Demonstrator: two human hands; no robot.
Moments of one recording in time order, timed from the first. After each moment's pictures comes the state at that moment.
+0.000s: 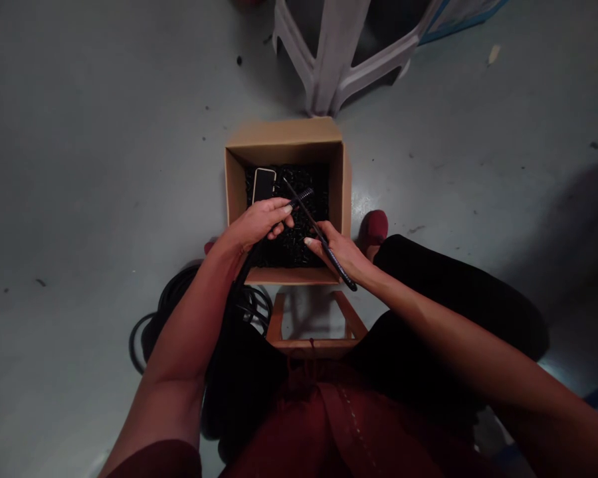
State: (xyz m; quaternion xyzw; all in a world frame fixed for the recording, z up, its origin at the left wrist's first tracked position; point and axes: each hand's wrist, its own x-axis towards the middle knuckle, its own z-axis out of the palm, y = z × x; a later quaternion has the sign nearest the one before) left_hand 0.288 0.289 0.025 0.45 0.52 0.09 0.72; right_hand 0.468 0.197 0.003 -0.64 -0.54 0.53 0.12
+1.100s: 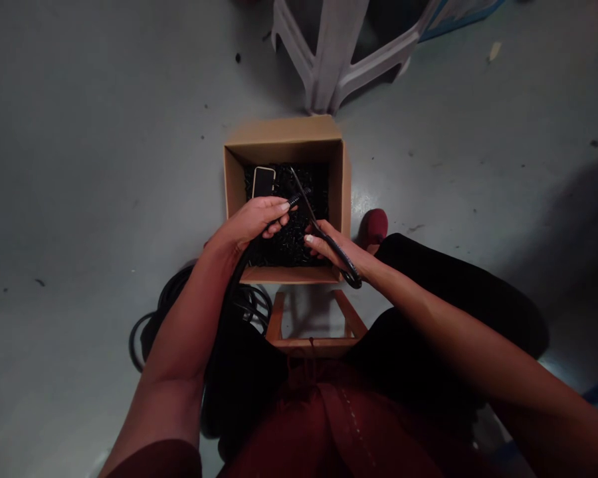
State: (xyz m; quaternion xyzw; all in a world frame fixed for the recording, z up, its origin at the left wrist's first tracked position) left_hand 0.285 0.293 0.031 0.42 0.51 0.08 0.75; right_hand 0.473 0.198 -0.015 -0.56 -0.46 0.66 0.19
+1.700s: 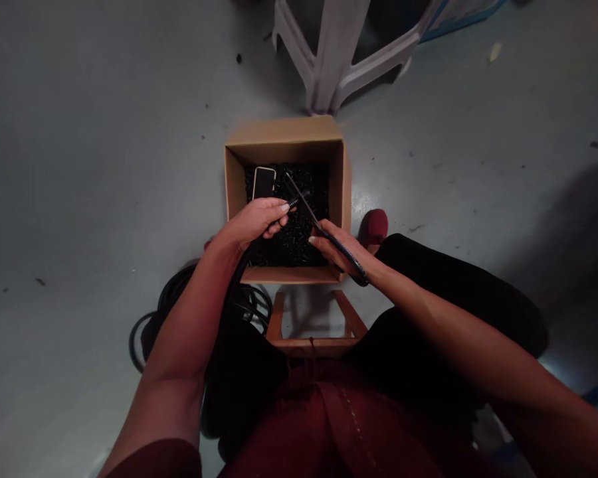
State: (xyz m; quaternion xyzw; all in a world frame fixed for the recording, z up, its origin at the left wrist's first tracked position) left_hand 0.284 0.292 0.027 0.42 0.52 0.07 0.73; right_hand 0.475 0.199 -0.005 -0.59 -0.52 0.60 0.17
